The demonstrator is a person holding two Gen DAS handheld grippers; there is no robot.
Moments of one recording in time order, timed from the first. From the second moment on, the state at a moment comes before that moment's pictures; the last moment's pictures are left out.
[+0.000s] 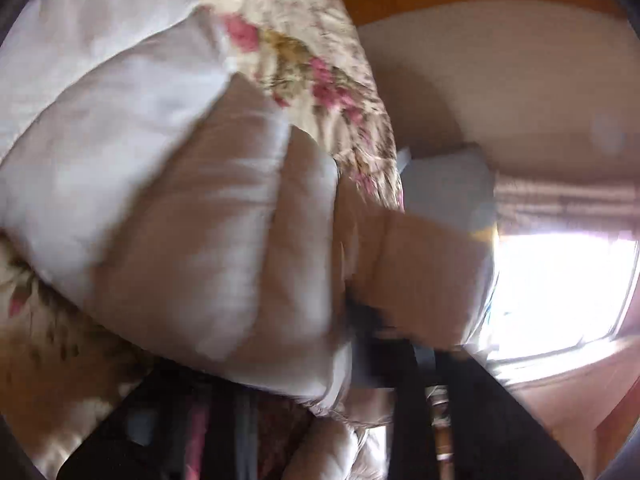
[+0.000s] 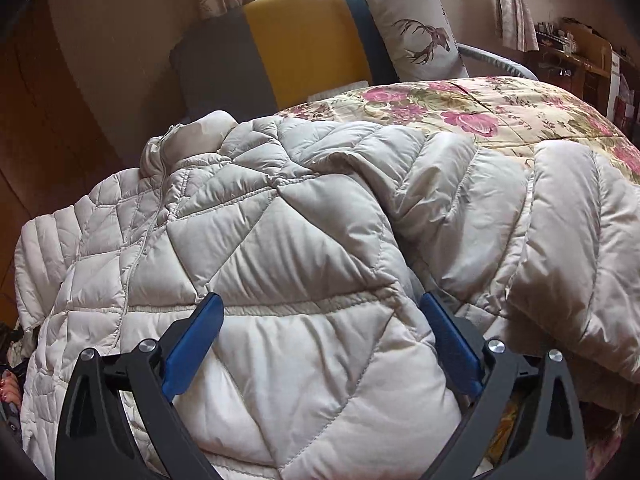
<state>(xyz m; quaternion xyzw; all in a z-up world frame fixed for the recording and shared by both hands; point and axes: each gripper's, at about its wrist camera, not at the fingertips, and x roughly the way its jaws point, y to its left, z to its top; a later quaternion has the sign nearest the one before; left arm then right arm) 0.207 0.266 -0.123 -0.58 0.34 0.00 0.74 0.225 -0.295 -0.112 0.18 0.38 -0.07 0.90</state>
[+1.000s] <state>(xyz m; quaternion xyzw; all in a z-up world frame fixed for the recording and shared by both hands) 0.227 0.257 0.025 -0.31 0.19 0.07 0.93 0.228 -0.298 -0.115 0.19 0.39 -0.06 0.90</state>
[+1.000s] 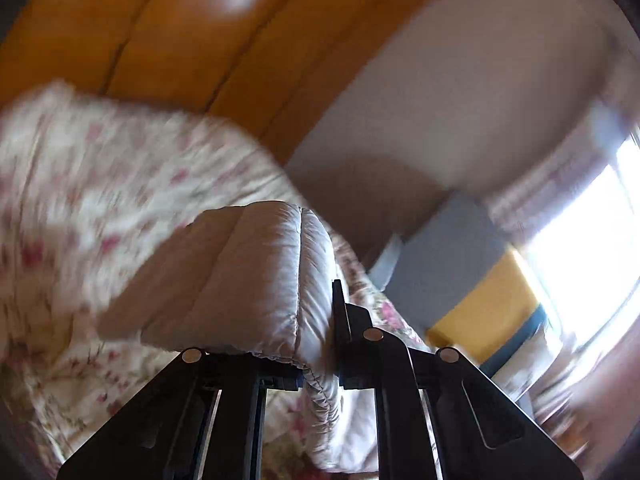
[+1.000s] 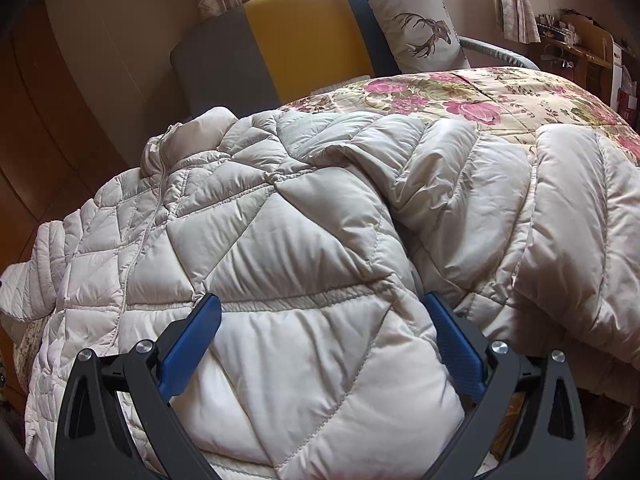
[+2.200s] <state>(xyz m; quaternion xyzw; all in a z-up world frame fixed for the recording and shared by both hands) 0.193 -0.110 -0.020 0.27 0.21 -0.22 0.91 0.229 -0.300 -0.120 0.20 0.39 -0.06 0.90</state>
